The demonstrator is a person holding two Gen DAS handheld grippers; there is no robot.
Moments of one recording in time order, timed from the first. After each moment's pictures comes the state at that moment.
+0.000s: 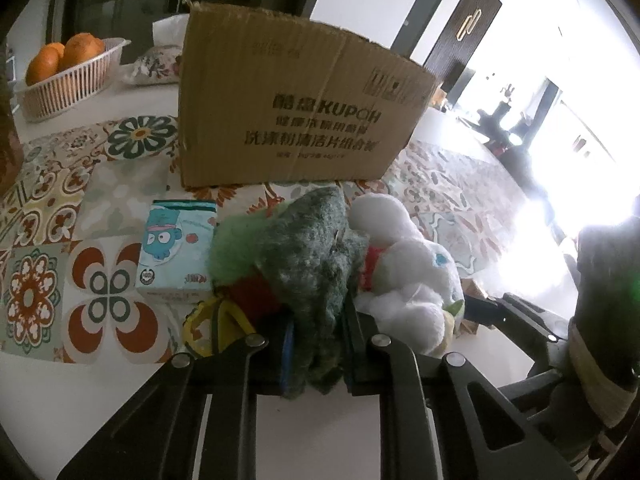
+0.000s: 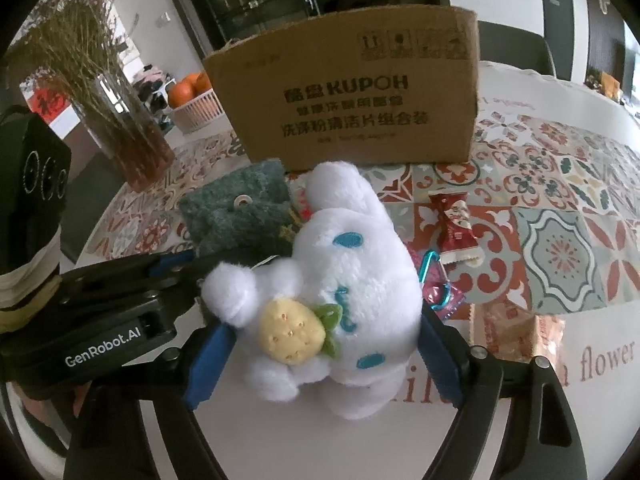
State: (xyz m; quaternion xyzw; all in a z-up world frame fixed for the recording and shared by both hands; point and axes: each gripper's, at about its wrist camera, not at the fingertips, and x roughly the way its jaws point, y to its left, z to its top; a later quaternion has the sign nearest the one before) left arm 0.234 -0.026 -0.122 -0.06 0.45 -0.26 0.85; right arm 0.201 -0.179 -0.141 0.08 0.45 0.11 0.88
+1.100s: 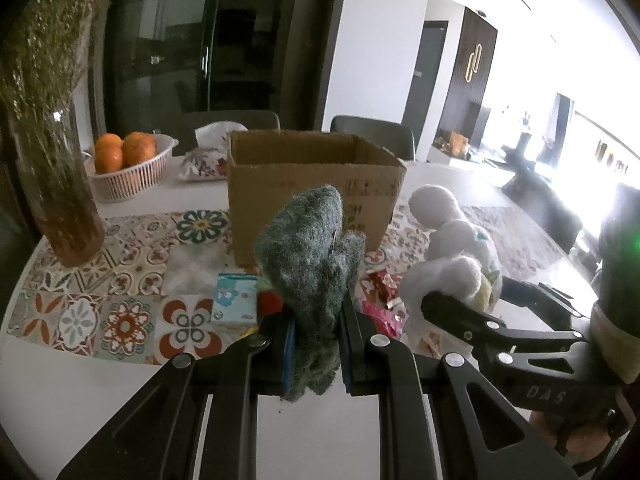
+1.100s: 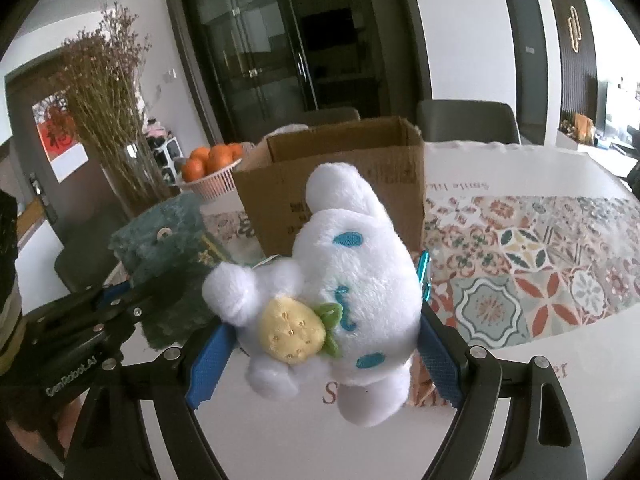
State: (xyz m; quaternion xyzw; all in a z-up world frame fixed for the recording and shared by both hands) left arm 0.154 -0.022 -0.023 -0.01 0.33 -0.18 0.92; right arm 0.152 -0.199 -0.058 0.08 0.33 0.08 0.94
